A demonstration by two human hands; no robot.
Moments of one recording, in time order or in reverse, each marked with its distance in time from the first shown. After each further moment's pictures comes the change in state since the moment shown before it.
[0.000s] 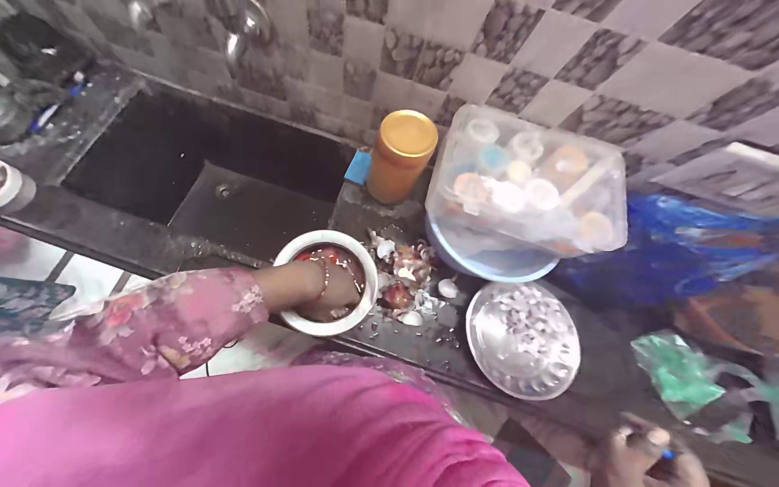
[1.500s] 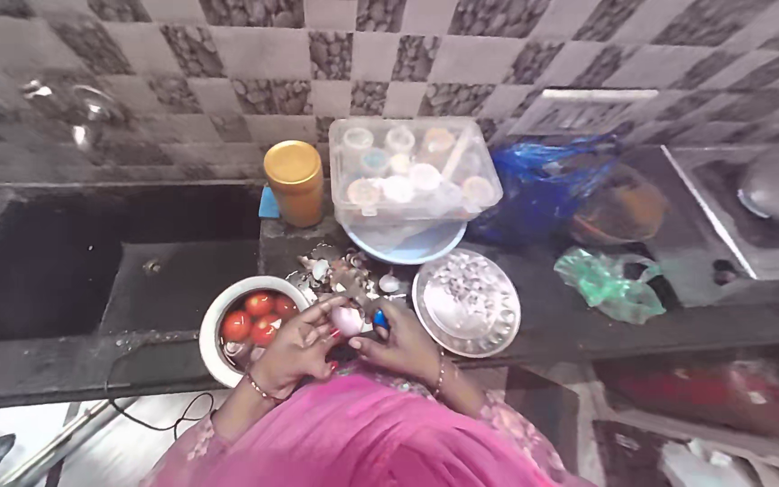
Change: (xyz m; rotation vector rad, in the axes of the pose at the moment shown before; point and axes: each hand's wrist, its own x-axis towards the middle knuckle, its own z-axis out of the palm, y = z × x) left_hand 0.010 0.085 0.000 -1.822 0.803 0.377; right_hand 0.009 -0.069 0.142 0.316 -0.953 -0.052
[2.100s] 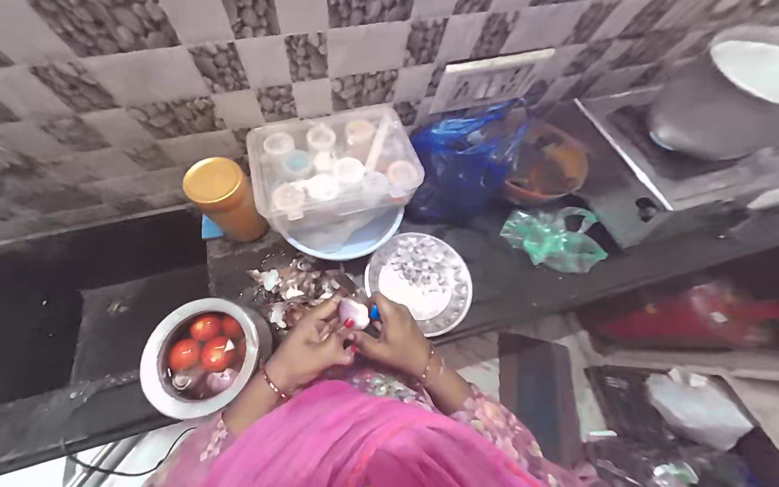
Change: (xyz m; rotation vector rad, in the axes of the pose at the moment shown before) left_hand 0.054 -0.021 0.076 0.306 -0.167 -0.029; right_hand -0.044 0.035 -0.033 -0.108 0.317 -0.049
